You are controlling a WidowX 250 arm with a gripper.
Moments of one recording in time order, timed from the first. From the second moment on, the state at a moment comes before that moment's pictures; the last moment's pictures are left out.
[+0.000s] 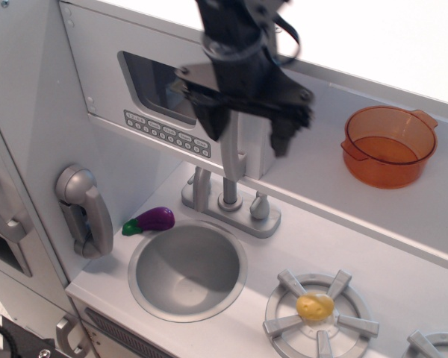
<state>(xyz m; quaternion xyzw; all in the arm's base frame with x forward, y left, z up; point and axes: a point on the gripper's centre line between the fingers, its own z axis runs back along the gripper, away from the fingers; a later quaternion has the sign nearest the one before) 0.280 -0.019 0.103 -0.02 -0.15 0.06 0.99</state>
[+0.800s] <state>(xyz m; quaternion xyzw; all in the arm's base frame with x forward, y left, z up) 0.286 -0.006 0.100 0.02 -0.18 0.05 0.98</state>
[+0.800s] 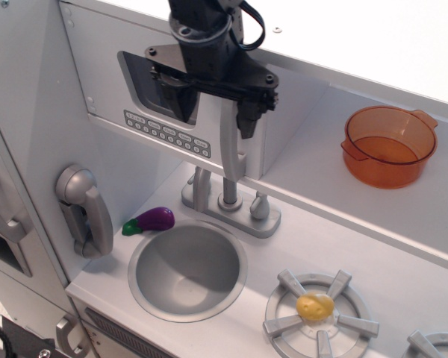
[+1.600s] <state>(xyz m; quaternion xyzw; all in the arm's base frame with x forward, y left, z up) 0.288 -0.004 0.096 -0.02 -0.18 0.02 0.98</state>
